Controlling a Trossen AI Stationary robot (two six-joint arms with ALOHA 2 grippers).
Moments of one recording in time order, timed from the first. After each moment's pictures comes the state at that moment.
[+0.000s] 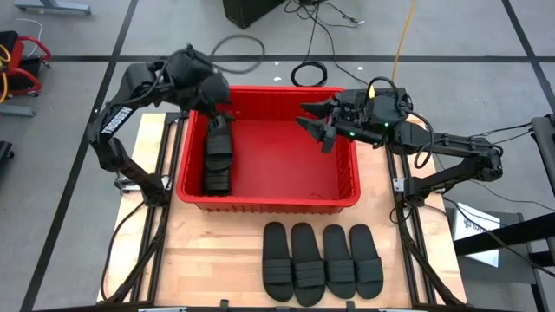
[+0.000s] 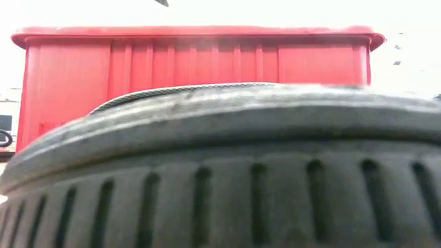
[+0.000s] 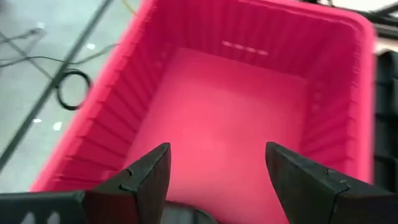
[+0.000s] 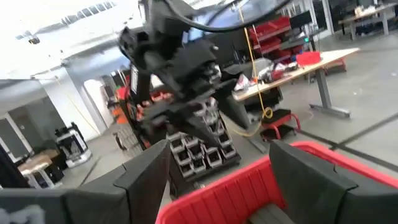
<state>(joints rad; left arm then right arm) 0.44 1.55 2.17 -1.43 0.10 0.11 -0.16 1.25 1.29 0.04 0.10 0.37</state>
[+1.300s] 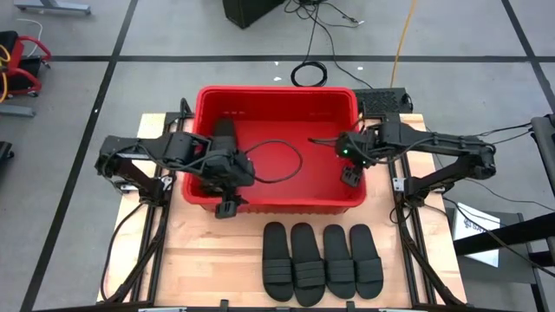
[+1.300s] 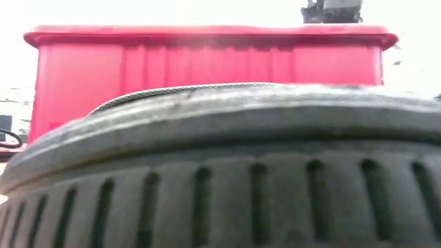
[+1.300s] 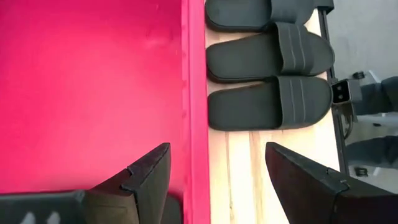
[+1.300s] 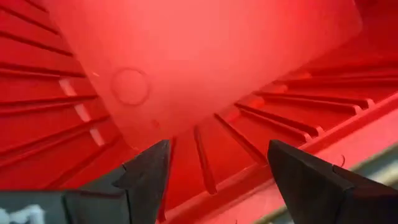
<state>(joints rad) -0.15 1.57 1.85 -1.30 0.04 -0.16 -0.16 1.33 1.30 -1.43 0.15 0.33</state>
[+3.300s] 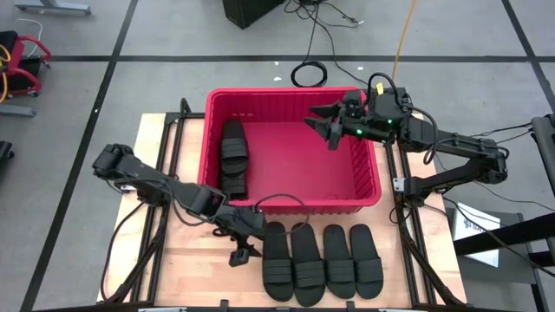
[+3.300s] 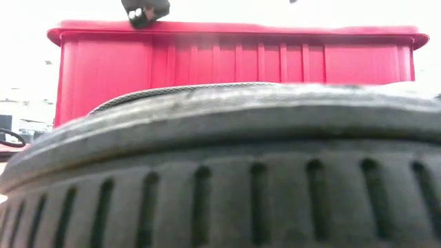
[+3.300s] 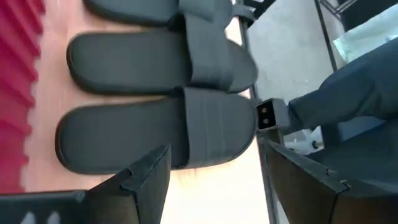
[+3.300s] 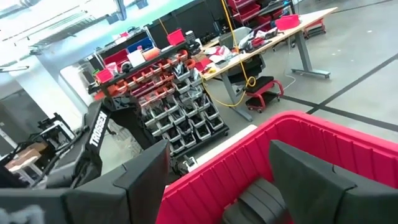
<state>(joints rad) -0.38 1.57 1.25 -0.48 0.16 -0.49 -0.19 1.18 1.29 -0.15 0.10 0.48</state>
